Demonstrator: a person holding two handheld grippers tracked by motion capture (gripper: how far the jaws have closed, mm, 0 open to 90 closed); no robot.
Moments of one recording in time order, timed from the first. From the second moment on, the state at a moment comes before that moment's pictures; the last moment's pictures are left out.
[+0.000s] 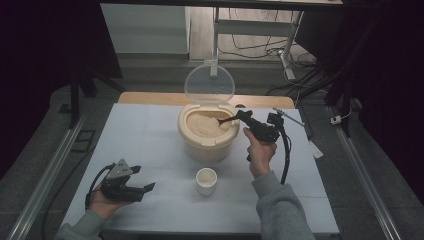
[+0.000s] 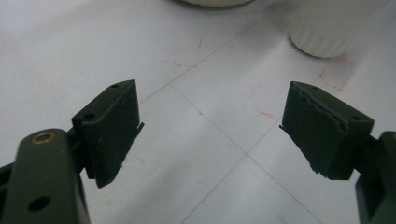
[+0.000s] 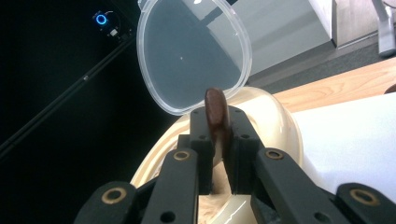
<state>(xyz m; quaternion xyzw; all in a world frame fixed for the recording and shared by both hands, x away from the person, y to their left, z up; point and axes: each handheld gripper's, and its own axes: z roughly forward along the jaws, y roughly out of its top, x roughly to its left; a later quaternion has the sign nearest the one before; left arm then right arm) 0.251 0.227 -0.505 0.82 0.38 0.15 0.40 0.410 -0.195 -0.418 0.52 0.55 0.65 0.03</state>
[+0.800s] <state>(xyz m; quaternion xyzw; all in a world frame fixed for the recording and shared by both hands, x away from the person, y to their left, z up) 0.251 0.228 -0.504 0.82 0.38 0.16 0.40 0.417 -0.215 -0.427 0.58 0.48 0.66 -0.05</state>
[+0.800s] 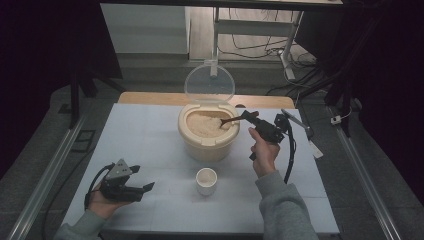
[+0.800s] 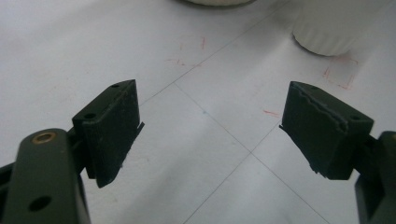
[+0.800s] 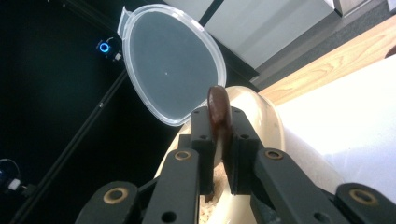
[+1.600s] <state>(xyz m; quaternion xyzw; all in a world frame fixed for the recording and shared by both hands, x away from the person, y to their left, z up) 0.251 0.230 -0.506 0.82 0.38 0.16 0.39 0.419 -0.230 -0.424 0.59 0.44 0.67 -0.10</state>
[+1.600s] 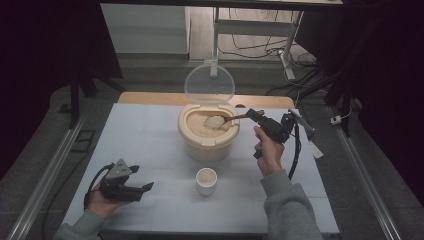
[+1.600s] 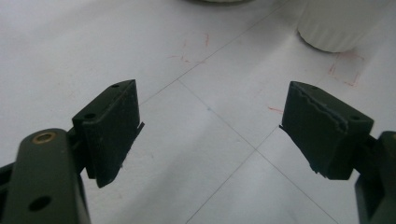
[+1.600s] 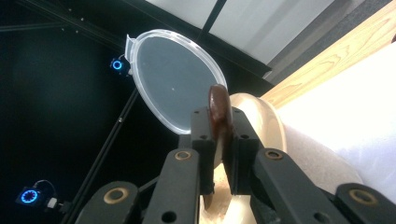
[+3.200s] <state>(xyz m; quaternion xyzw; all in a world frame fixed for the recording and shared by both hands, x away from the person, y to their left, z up) 0.252 0.230 -0.507 0.82 0.38 0.16 0.39 0.395 -0.239 -0.414 0.58 0.45 0.67 -0.14</state>
